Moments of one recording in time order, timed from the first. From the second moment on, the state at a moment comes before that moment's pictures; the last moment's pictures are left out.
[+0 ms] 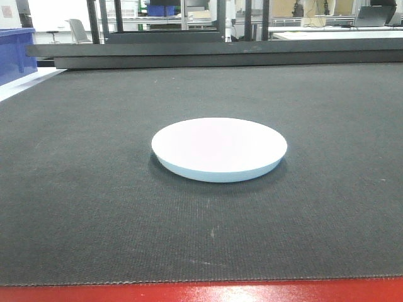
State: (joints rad) left arm -0.01 -0.02 0.03 -0.20 0.10 0.25; right arm 0.04 -0.01 0.03 0.12 0.02 -0.07
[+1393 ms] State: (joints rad) left arm -0.01 -0.02 0.03 -0.20 0.10 0.25; right arm 0.04 0.34 -0.44 0.13 0.39 -0.02
